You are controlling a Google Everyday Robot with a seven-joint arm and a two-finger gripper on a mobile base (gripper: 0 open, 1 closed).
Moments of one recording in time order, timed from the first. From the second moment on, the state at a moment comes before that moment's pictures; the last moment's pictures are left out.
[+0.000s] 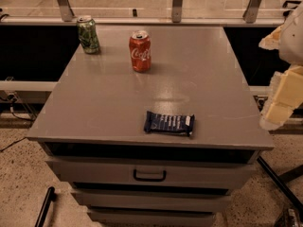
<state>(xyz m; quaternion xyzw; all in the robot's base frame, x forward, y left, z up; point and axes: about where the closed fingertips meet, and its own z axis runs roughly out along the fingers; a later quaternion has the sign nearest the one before) 0.438 -0.216 0.978 -0.60 0.78 -0.04 0.16</state>
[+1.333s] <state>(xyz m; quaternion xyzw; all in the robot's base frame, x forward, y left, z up) 0.454 -0.178 0.911 -0.60 0.77 0.07 0.21</state>
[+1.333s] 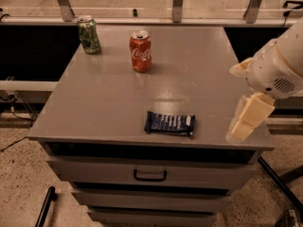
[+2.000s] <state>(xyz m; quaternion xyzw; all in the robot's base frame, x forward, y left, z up) 0.466 -0.139 0.898 -0.60 0.74 0.12 0.27</state>
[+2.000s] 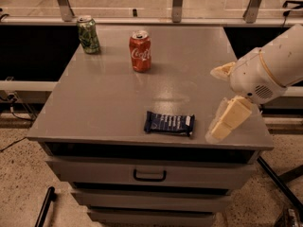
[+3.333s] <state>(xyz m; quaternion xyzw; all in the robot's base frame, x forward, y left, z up) 0.463 -0.065 0.889 -0.58 0.74 0.14 0.30</state>
